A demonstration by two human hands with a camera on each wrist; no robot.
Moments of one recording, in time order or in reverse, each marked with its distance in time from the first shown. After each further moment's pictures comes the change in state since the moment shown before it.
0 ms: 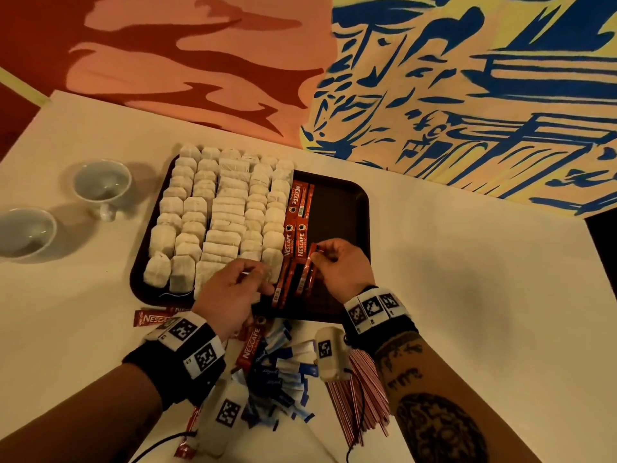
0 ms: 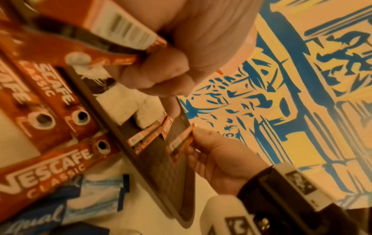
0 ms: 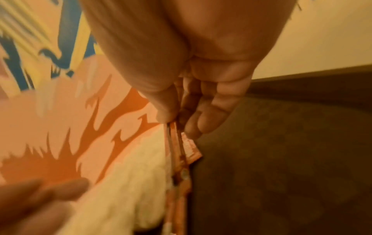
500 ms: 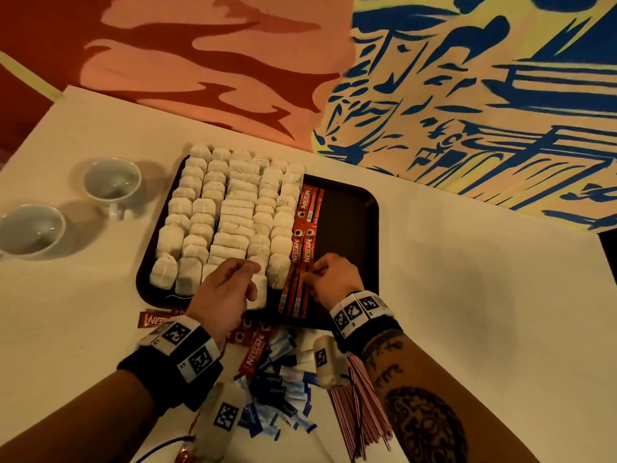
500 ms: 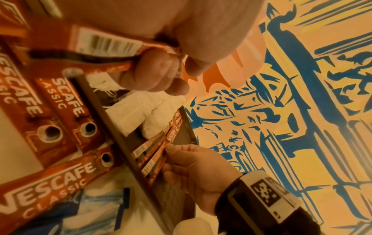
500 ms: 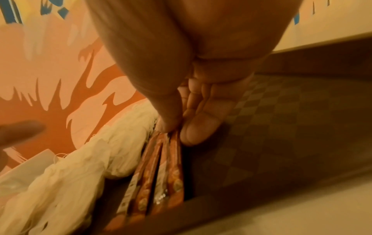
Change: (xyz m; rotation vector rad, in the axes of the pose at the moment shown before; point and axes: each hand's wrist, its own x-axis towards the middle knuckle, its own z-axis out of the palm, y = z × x) left_hand 0.014 -0.008 -0.012 -0.224 0.052 -0.073; right_hand 0.024 0.018 0.033 -0.173 -0.113 0.163
